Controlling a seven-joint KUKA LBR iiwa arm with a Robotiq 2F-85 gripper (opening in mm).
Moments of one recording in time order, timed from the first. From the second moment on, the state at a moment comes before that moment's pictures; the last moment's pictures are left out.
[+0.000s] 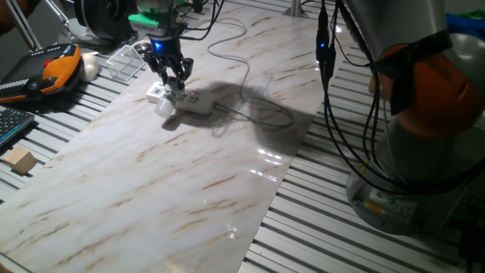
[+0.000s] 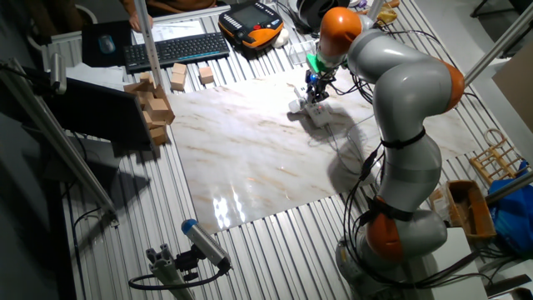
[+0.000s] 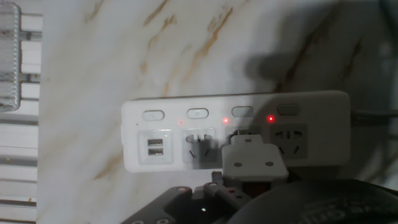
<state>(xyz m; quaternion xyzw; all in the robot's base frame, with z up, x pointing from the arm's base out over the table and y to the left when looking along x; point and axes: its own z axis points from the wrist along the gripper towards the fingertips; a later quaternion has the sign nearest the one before) 0.643 -0.039 0.104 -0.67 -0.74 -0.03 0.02</state>
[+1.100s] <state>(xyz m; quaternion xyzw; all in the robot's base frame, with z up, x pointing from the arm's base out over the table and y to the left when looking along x) 0.643 -0.041 0.100 -0.67 -0.74 -0.04 0.03</state>
